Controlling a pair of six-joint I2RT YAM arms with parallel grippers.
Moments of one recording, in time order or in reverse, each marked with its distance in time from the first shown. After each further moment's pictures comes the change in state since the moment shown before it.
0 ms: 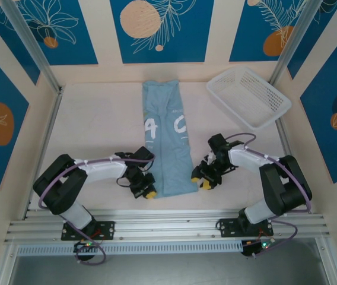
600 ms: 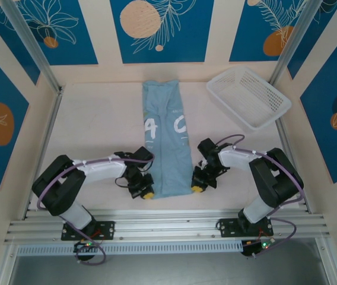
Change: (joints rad) left arm 0.000 -0.021 0.005 -0.068 -0.044 0.076; right arm 0.119 0.078 0.008 0.030 0.070 0.086
